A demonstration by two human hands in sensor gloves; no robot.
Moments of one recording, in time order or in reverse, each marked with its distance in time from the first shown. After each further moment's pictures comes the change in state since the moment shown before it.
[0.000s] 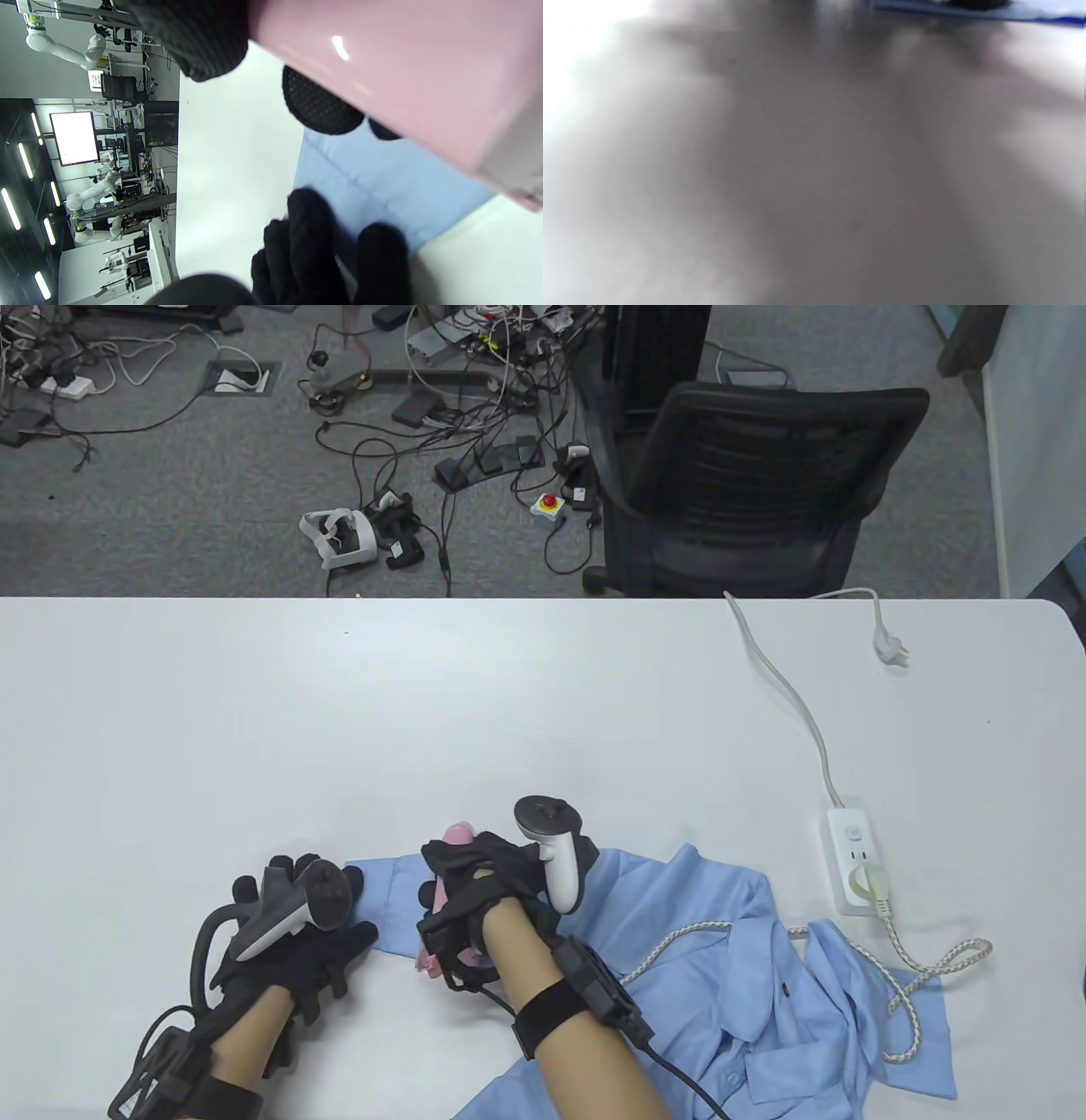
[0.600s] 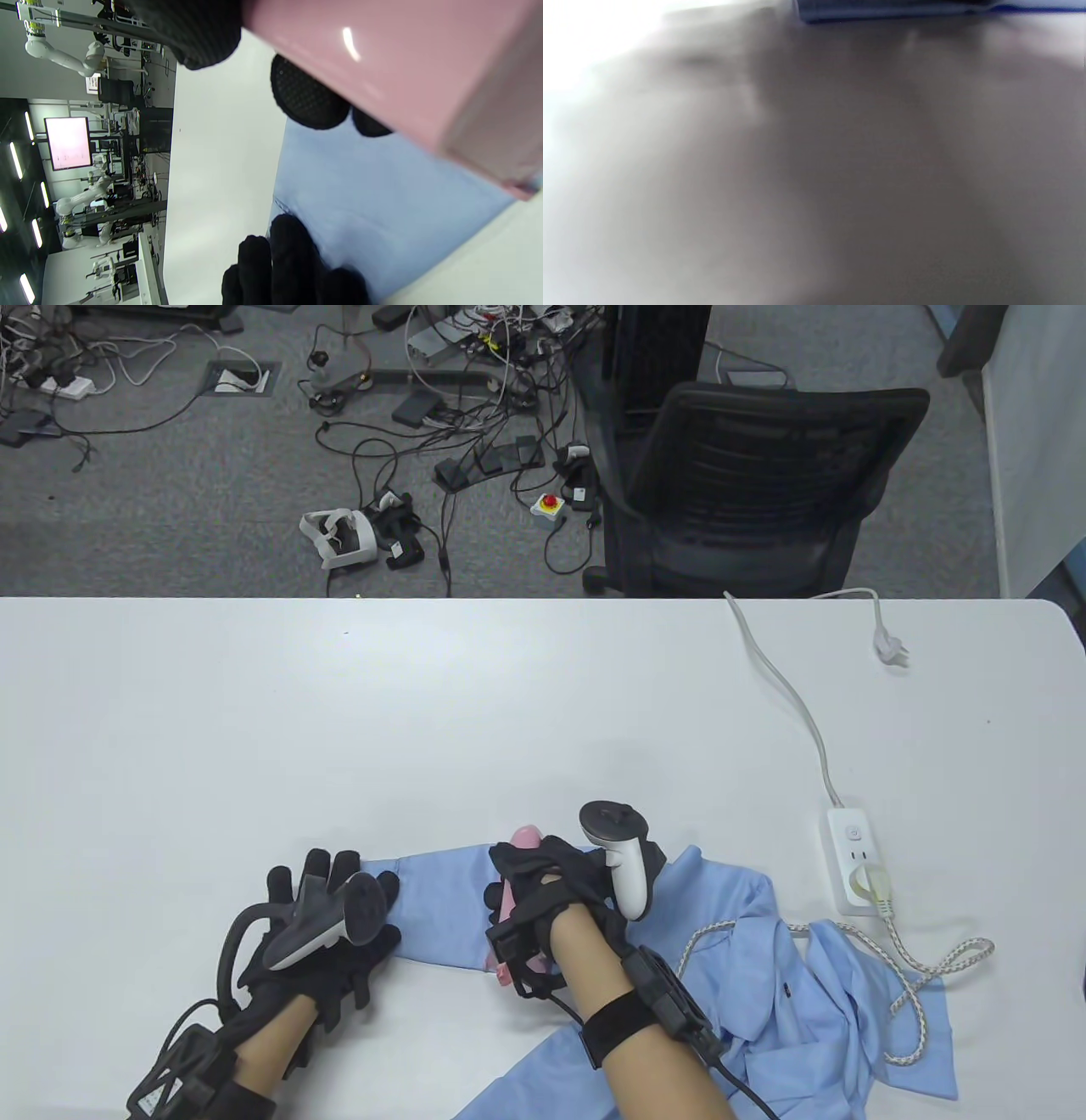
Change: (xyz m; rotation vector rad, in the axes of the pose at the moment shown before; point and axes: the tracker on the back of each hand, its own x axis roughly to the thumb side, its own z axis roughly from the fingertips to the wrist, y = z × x) left_hand 0.024 0.001 0.005 0.071 -0.044 -0.101; right_hand -0.016 -0.038 0.008 0.016 -0.001 0.020
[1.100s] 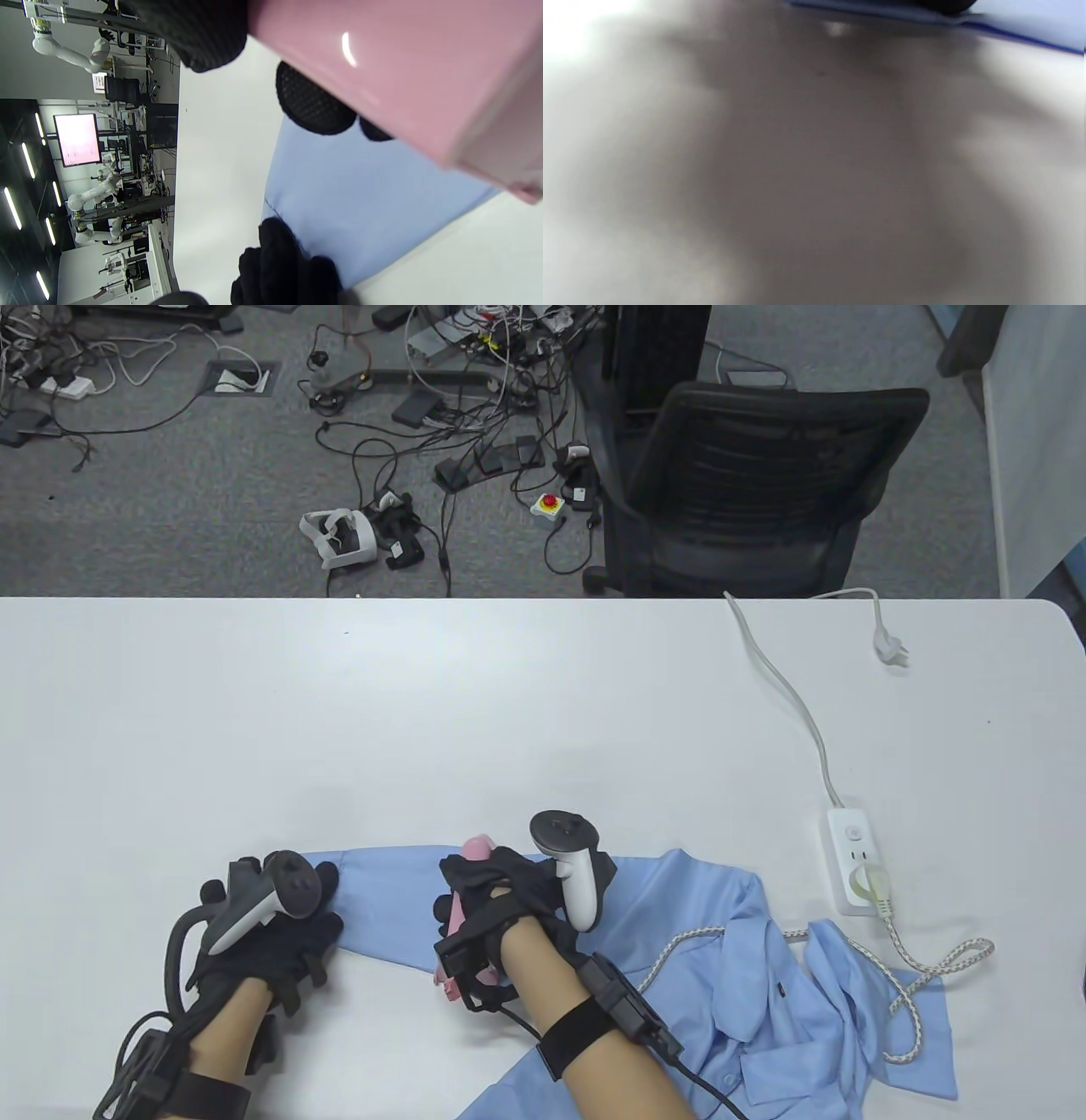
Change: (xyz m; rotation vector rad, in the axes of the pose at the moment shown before) left_hand -0.052 -0.006 -0.007 -0.125 0.134 0.174; right_hand -0.001 0.025 0.006 -0.020 -0.010 -0.029
